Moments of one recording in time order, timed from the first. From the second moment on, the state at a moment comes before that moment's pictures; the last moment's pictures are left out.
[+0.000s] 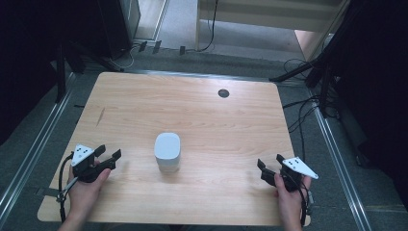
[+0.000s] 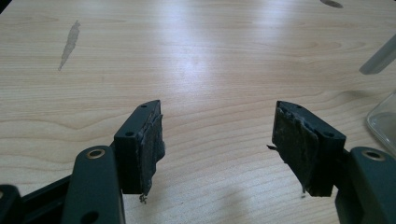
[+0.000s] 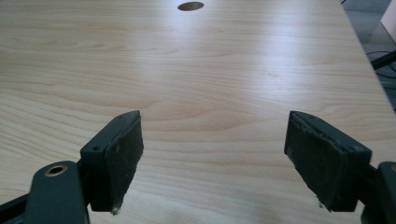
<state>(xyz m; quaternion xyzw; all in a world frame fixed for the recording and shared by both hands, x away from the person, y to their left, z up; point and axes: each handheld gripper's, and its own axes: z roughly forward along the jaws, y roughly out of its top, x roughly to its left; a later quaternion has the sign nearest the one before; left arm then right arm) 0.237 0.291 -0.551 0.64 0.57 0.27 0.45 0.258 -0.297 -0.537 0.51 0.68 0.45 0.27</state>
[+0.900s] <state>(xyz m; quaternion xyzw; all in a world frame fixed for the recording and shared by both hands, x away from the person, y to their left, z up) 0.238 0.293 -0.551 0.64 0.57 0.26 0.45 0.235 -0.331 -0.545 0.54 0.64 0.45 0.30</state>
